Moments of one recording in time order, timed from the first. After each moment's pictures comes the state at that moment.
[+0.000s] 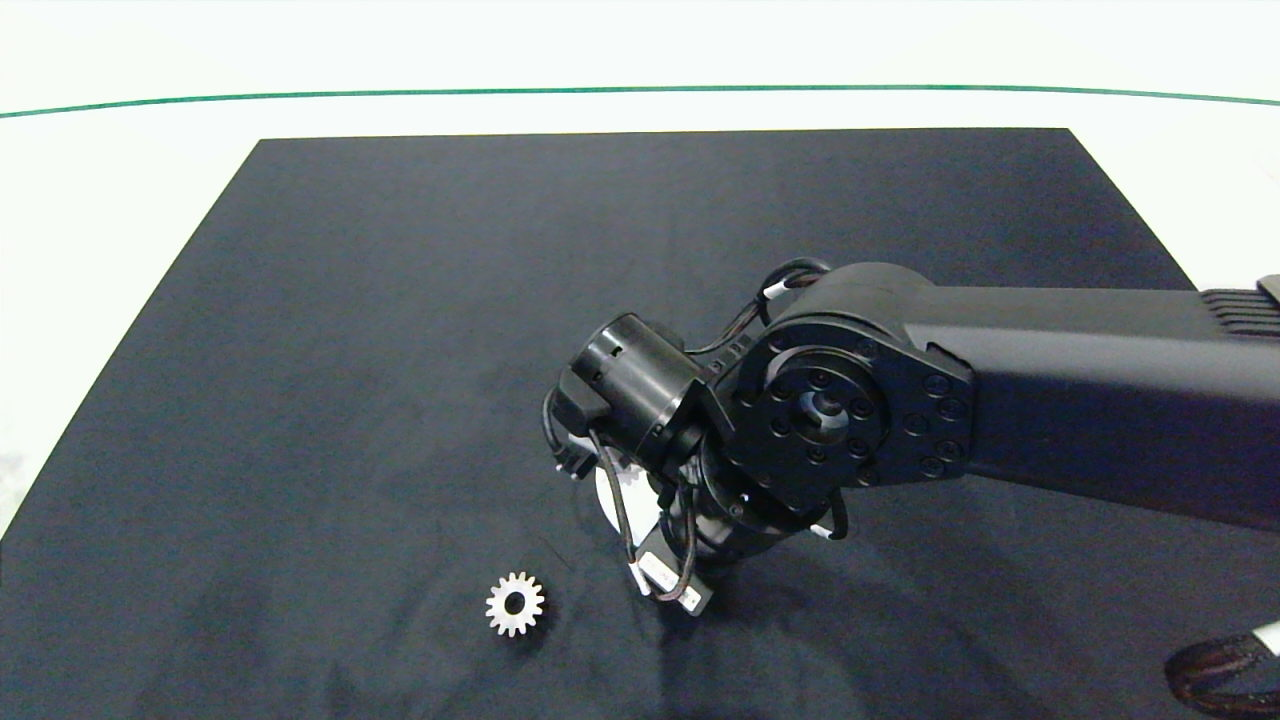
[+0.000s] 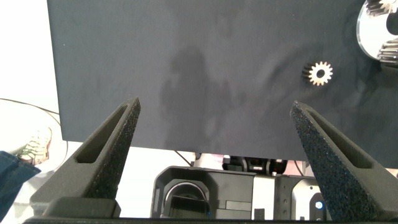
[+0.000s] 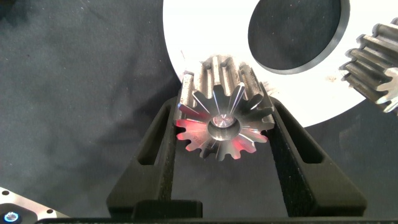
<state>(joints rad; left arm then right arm) -0.07 0.97 -1.50 1.21 0.08 -0.15 0.94 2.17 -1.96 0.96 -0.38 -0.05</state>
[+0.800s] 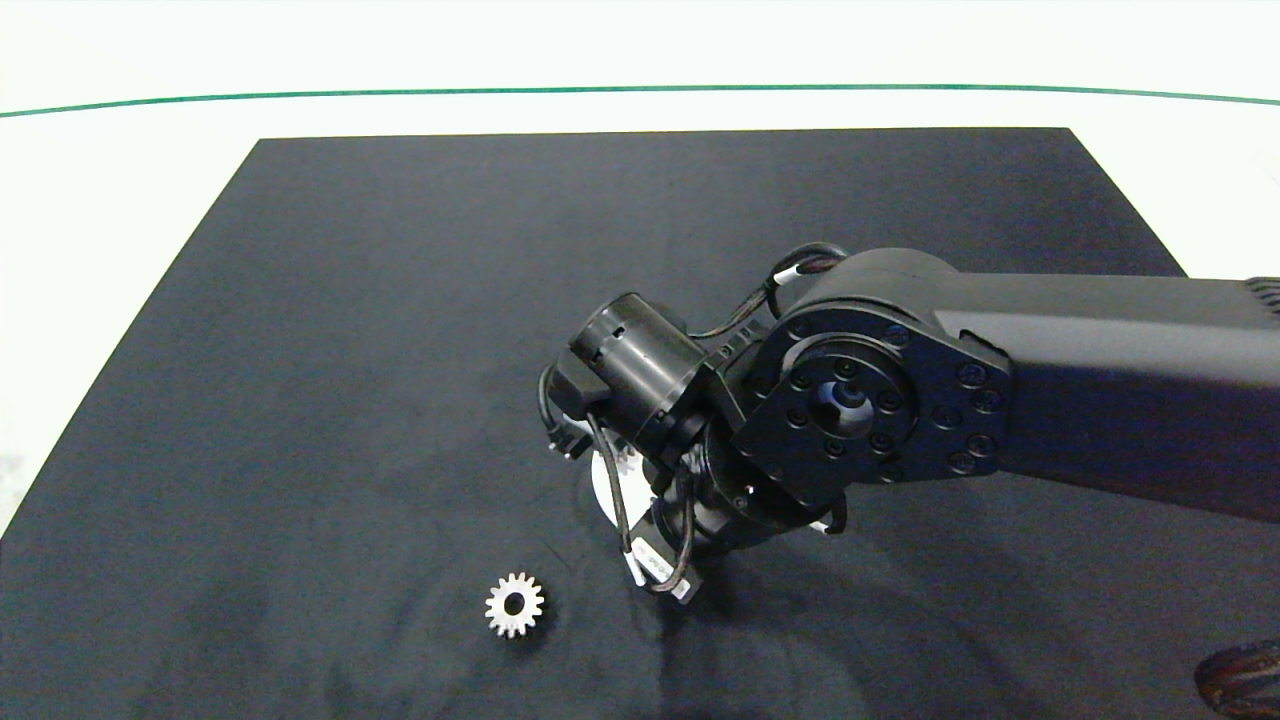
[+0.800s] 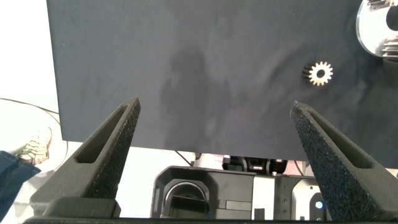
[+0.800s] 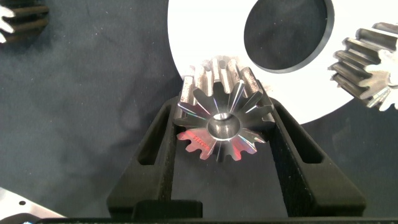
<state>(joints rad) -0.08 0.97 -1.50 1.21 0.08 -0.15 0.96 2.15 -1.96 0.92 -0.38 -0.03</state>
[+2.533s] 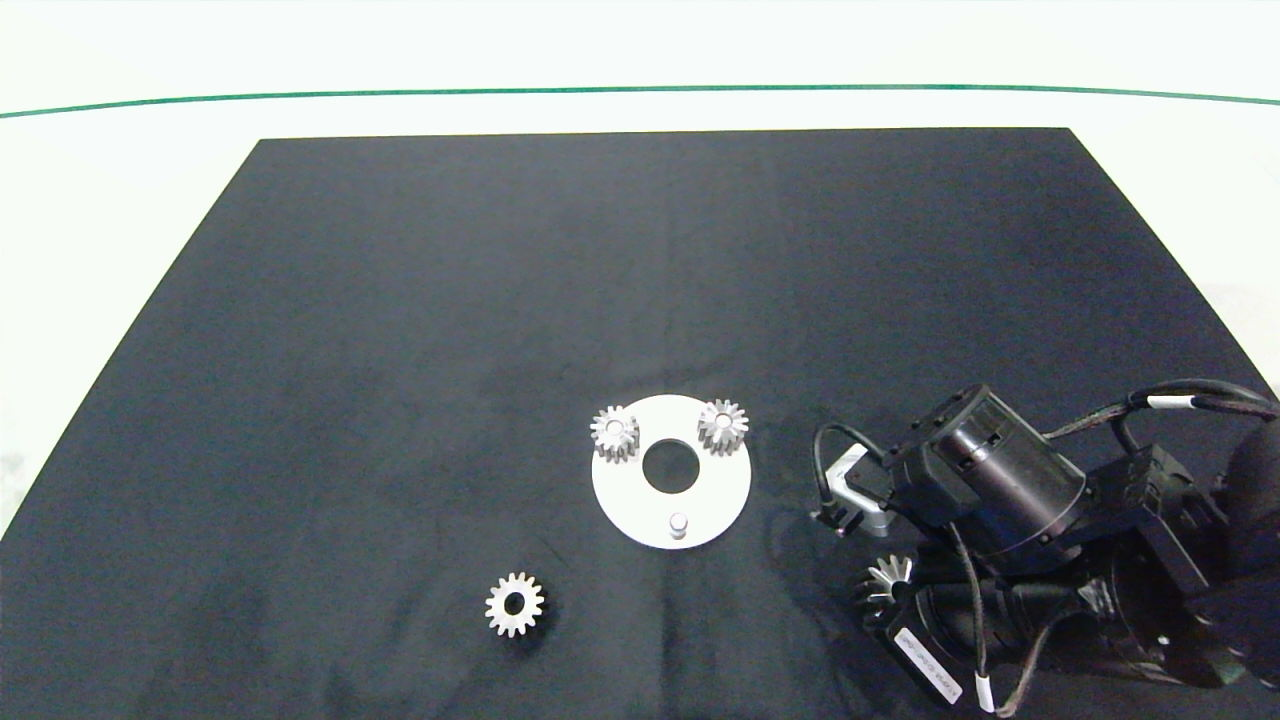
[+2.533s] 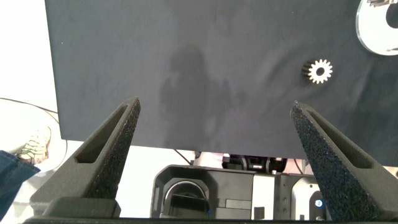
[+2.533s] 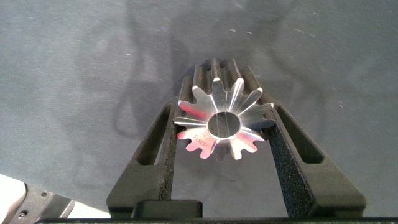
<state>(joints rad) -0.08 0.97 -1.49 1.21 0.08 -0.15 0.77 1.65 -1.02 0.45 -0.35 -0.03</state>
